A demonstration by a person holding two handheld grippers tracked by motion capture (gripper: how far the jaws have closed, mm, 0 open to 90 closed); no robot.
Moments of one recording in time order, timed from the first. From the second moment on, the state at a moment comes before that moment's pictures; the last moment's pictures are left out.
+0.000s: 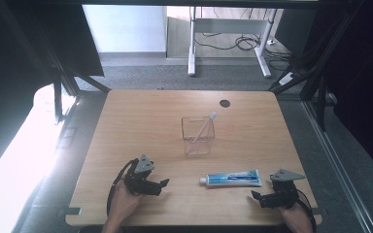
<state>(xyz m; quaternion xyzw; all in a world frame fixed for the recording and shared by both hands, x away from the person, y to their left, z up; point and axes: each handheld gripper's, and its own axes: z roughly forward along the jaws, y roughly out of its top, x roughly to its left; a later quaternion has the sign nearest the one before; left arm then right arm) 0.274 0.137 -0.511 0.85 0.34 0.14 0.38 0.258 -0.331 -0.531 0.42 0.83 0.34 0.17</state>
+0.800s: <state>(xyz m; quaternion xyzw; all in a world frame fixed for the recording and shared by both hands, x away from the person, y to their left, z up) 0.271 0.149 -0.521 0.84 0.34 0.14 0.40 0.257 -0.335 -0.511 0.45 0.81 0.35 0.13</state>
